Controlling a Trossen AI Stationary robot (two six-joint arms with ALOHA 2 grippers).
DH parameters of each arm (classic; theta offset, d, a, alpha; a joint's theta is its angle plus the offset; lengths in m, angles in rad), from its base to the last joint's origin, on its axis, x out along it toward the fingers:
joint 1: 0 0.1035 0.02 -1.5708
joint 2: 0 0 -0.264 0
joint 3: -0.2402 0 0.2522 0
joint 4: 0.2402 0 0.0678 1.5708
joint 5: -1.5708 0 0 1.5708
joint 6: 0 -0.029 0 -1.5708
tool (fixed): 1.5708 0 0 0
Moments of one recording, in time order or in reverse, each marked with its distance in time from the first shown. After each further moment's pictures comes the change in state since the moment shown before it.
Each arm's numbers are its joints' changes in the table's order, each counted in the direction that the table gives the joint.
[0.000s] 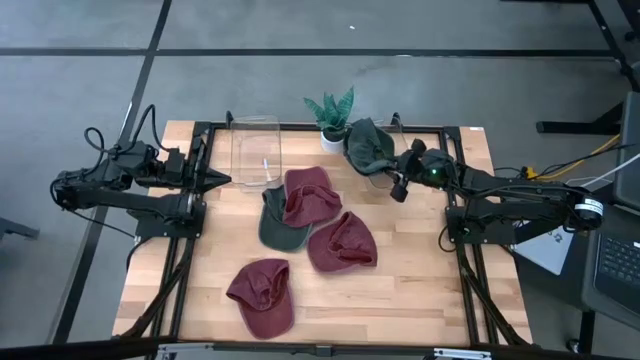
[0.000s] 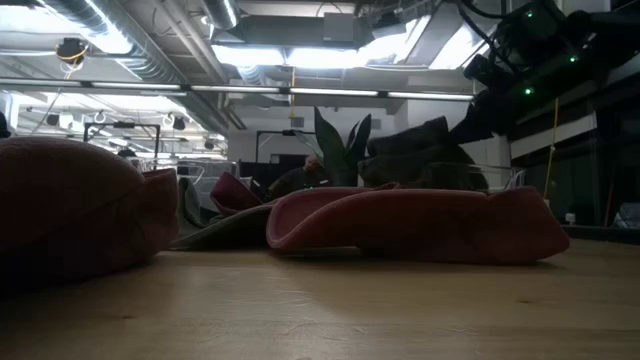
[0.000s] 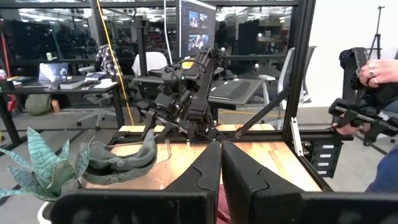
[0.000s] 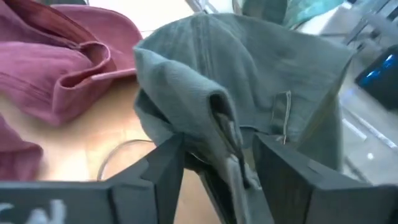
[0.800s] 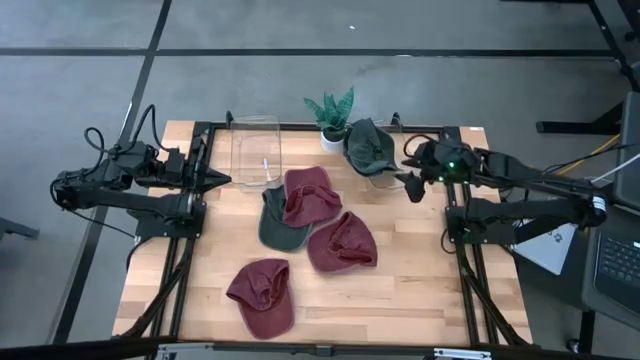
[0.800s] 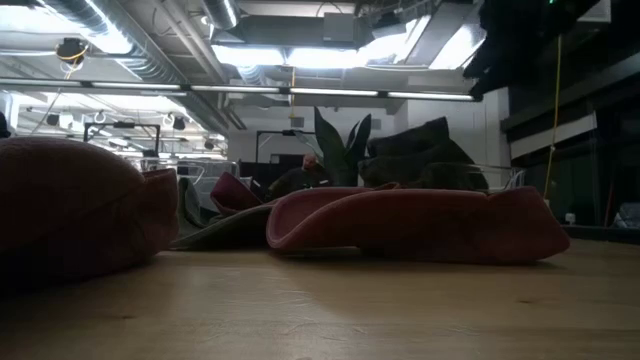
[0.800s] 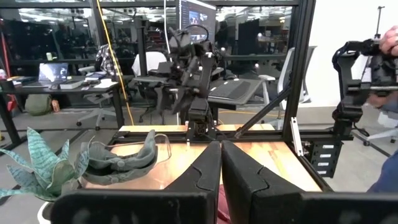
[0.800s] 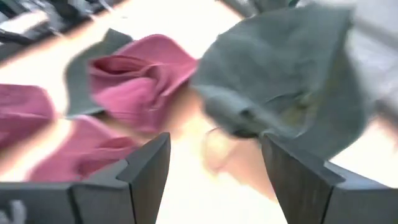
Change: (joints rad) left arm 0.000 0.000 0.000 0.000 0.000 0.000; right arm 0.146 -0.080 -0.439 0.714 0.020 -0.534
